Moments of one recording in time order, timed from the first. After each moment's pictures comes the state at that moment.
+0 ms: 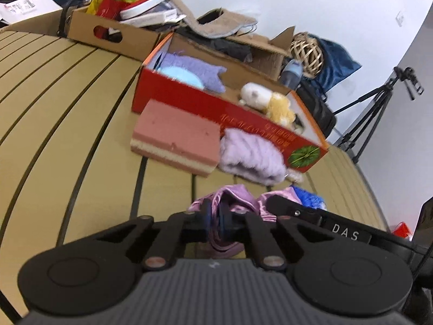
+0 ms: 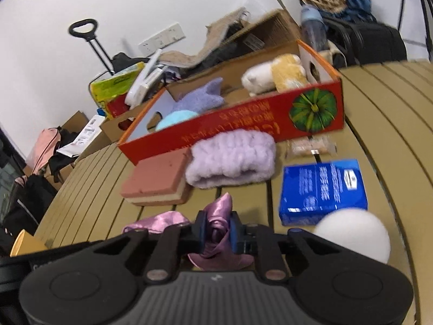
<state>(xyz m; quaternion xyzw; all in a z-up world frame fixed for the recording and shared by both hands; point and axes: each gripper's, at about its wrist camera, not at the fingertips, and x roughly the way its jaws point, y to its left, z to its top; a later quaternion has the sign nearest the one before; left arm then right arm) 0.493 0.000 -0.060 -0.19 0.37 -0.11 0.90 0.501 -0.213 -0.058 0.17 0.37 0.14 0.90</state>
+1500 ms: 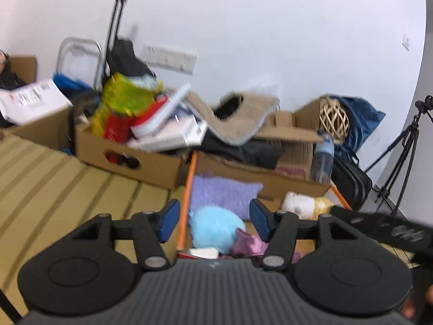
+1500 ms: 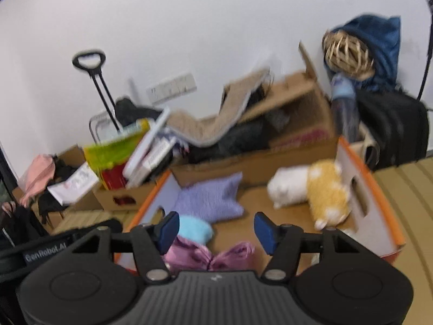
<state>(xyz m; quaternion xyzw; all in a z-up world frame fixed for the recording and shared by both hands) 0.595 0.041 0.012 -0.12 0.23 -0.03 0.97 0.611 -0.195 0.012 0.16 0.26 0.12 0.94</state>
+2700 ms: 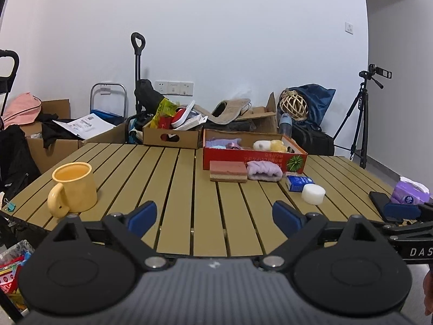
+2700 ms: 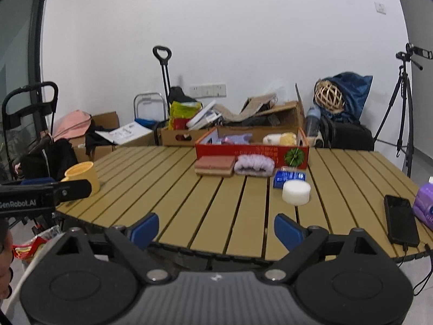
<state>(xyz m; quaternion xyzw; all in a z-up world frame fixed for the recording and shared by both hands) 0.172 0.045 0.025 -0.02 0.19 -0.03 0.98 0.165 -0.183 0.025 0.03 0.23 0.12 0.97</state>
